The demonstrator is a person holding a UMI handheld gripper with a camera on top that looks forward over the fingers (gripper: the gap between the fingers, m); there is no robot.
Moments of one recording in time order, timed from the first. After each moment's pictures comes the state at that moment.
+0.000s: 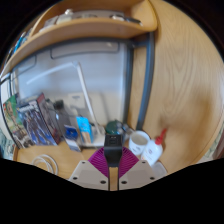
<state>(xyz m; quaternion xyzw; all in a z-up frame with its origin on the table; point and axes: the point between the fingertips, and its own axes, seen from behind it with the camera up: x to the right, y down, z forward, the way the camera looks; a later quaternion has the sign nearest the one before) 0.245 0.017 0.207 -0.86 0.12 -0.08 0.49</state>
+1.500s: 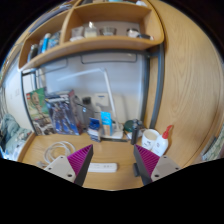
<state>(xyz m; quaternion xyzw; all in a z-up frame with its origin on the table) 0.192 -0.065 0.223 -0.85 0.02 0.00 0.52</state>
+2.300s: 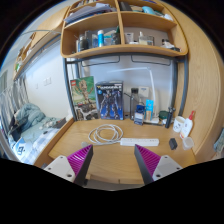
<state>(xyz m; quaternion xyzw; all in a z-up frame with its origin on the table) -0.014 -0.234 0.216 -0.85 -0.07 0.08 0.51</state>
